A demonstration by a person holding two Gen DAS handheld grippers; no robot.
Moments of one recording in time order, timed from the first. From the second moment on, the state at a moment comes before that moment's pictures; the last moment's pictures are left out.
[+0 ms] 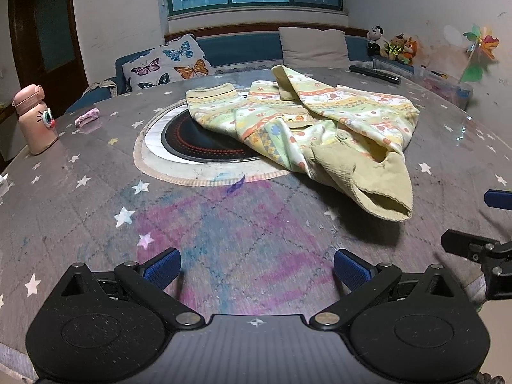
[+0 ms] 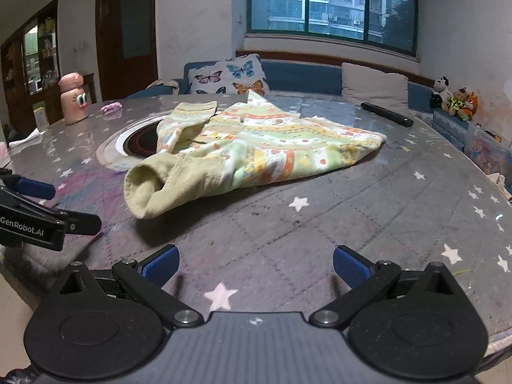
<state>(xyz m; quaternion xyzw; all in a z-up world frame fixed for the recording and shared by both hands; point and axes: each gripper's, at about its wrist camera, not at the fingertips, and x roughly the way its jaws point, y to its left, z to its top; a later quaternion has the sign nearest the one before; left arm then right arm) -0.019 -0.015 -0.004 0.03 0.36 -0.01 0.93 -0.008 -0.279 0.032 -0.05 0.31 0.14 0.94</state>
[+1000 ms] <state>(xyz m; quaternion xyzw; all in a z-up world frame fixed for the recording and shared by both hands) -0.032 -0.030 0.000 0.05 0.35 -0.01 0.93 -0.021 -0.275 0.038 -0.07 0.31 0.18 0.93</state>
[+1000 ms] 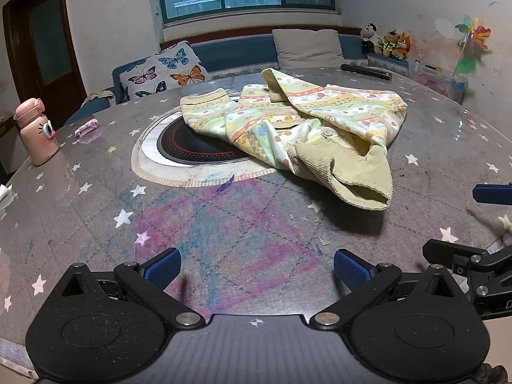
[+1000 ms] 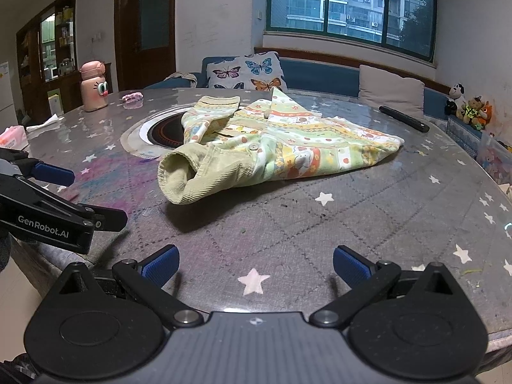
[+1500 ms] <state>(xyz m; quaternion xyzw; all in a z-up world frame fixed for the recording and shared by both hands) -0.028 -0.033 0.001 0.06 0.36 -0.01 0.93 -0.018 -0.273 0.040 -0.07 0.31 0.18 0.93</state>
